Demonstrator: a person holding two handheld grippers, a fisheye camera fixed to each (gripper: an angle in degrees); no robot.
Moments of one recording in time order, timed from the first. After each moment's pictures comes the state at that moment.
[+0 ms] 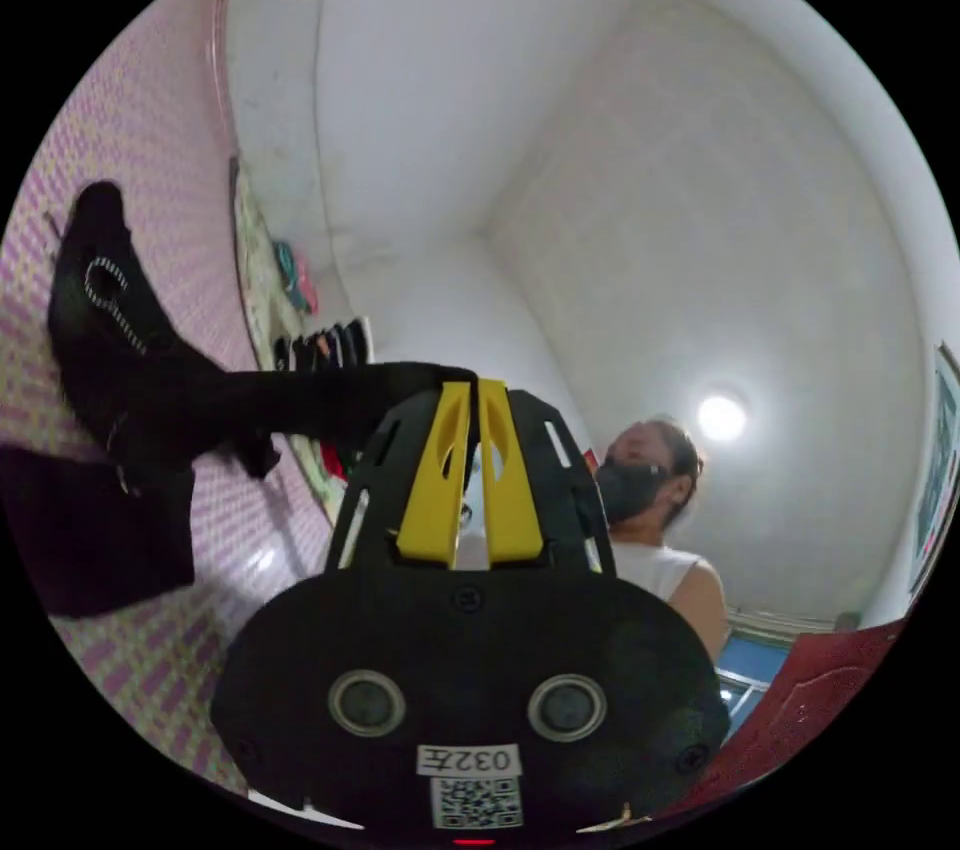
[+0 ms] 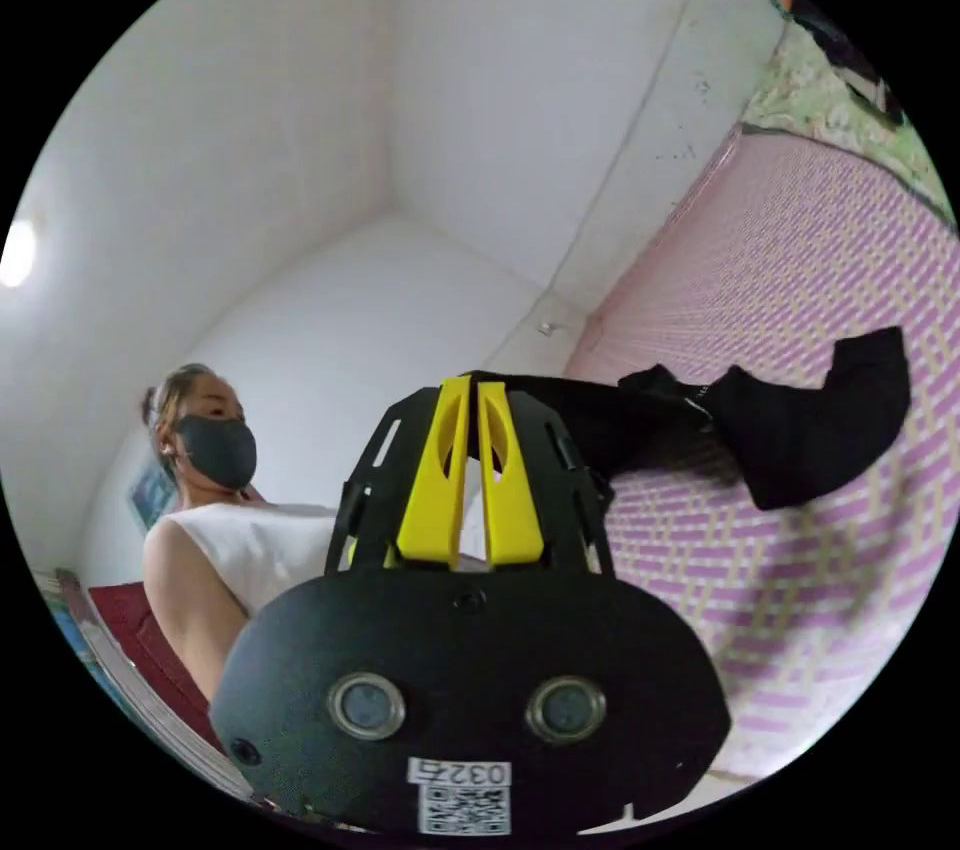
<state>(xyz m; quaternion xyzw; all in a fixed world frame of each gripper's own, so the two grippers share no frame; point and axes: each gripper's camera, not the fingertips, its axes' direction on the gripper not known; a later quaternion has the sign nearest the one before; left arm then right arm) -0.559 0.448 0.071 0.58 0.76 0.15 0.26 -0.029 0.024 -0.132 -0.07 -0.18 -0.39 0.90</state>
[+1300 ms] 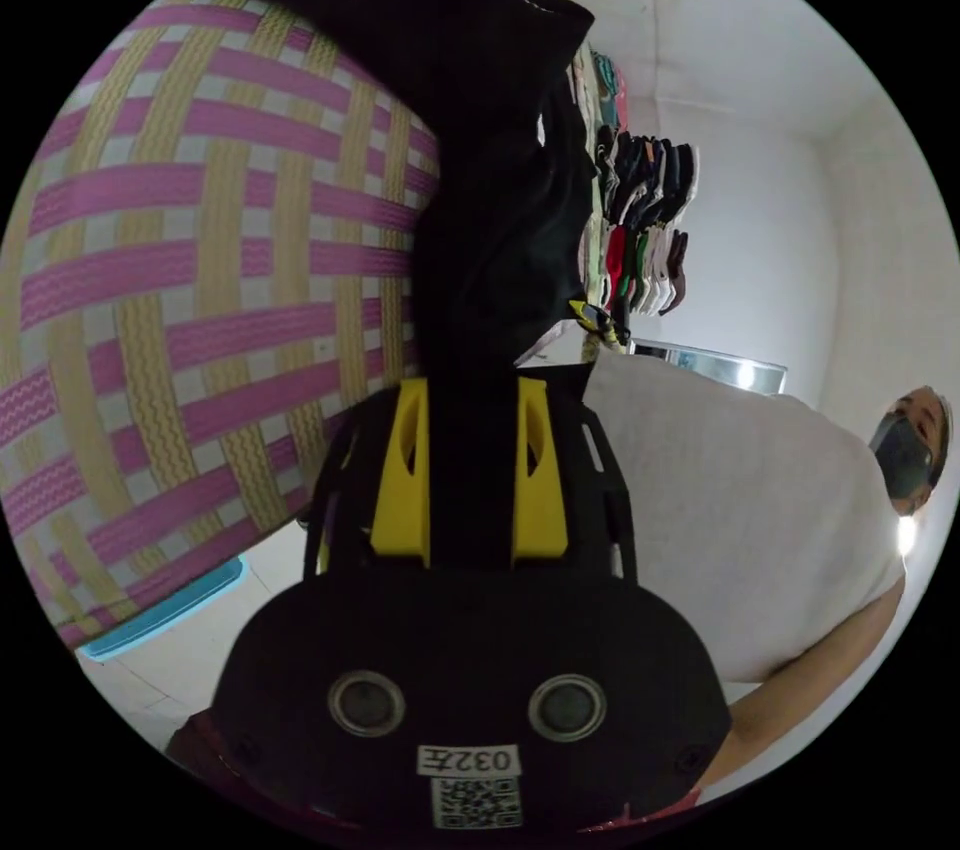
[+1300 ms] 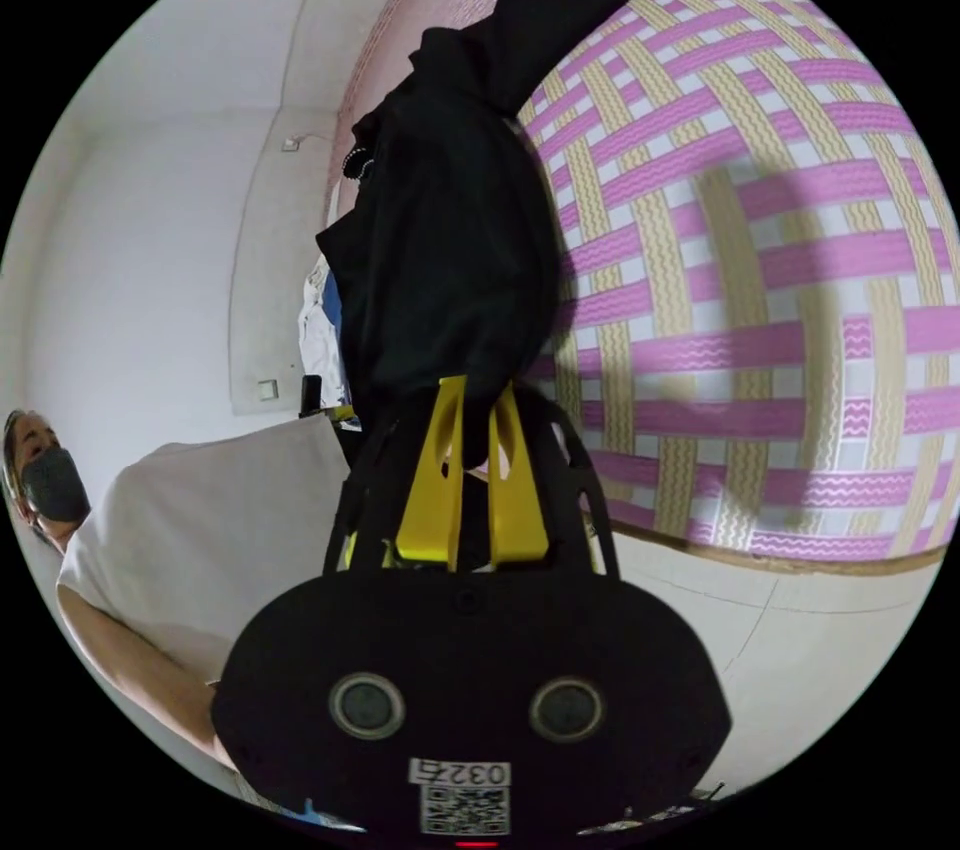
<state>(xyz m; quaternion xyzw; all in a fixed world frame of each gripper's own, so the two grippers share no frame) -0.264 0.367 0.179 0.30 0.68 0.04 0.67 0.117 0.024 -0.076 -0.26 0.22 -0.20 0.92</state>
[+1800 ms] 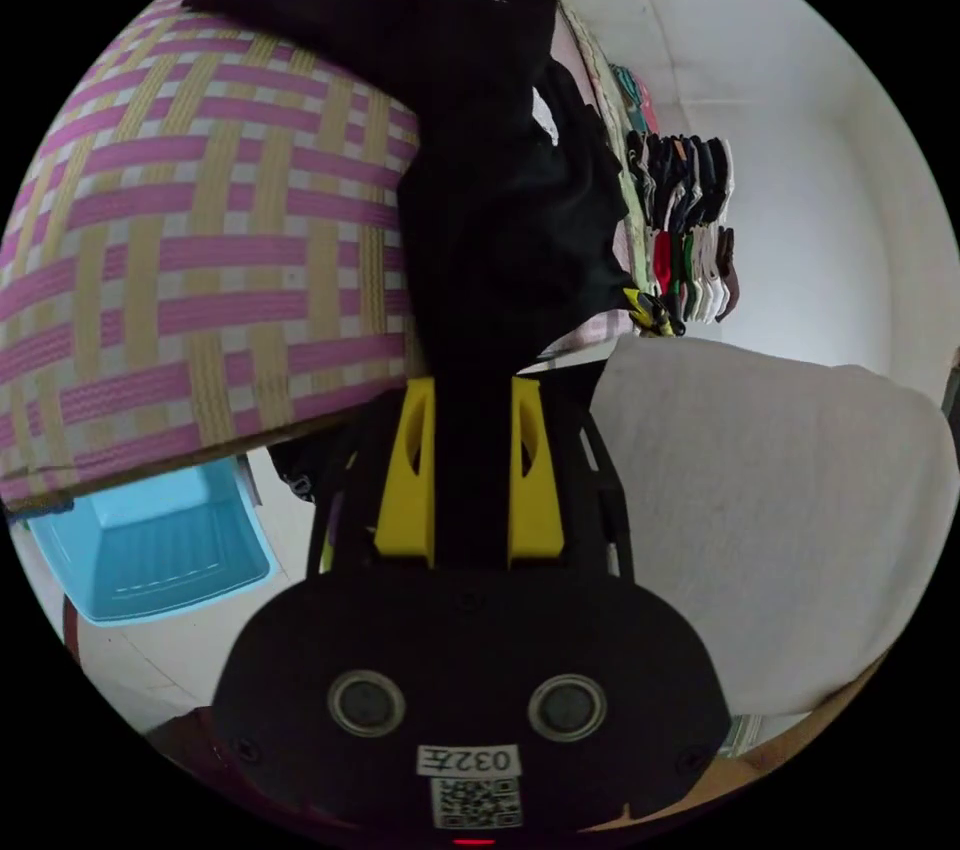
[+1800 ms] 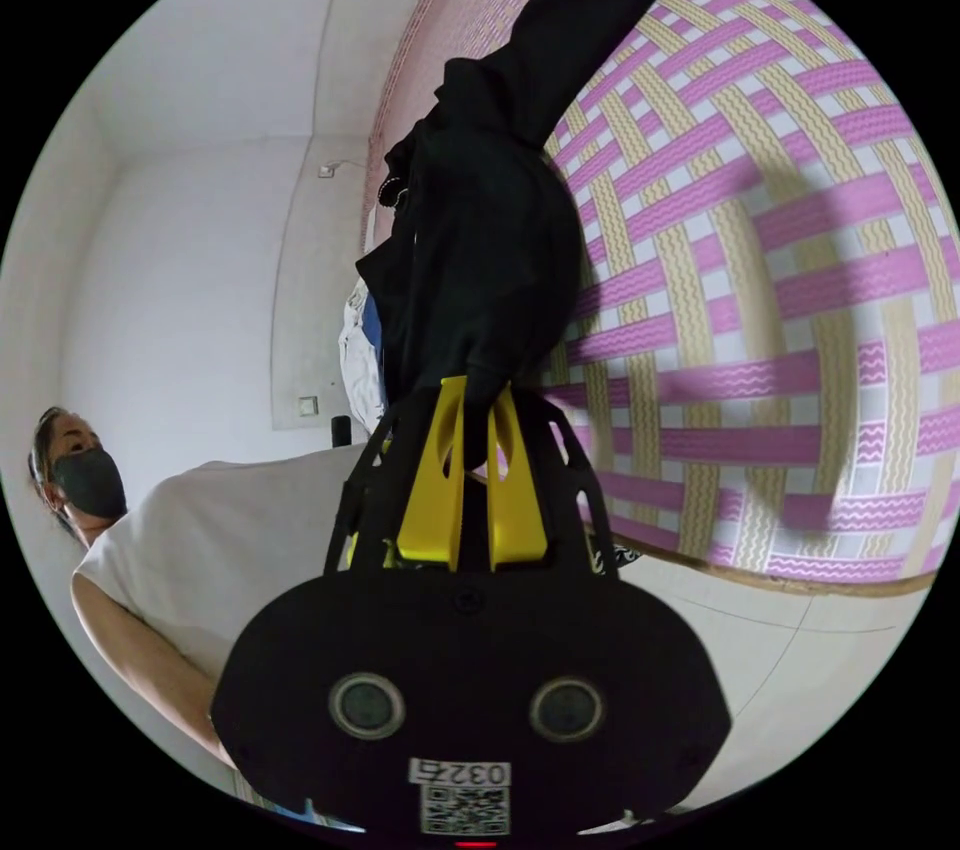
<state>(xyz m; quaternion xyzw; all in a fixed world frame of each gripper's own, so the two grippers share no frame) -0.221 0.431 0.186 0.35 0.60 -0.03 0.72 0.107 0.003 -0.125 -0.24 0.15 -0.19 0.94</state>
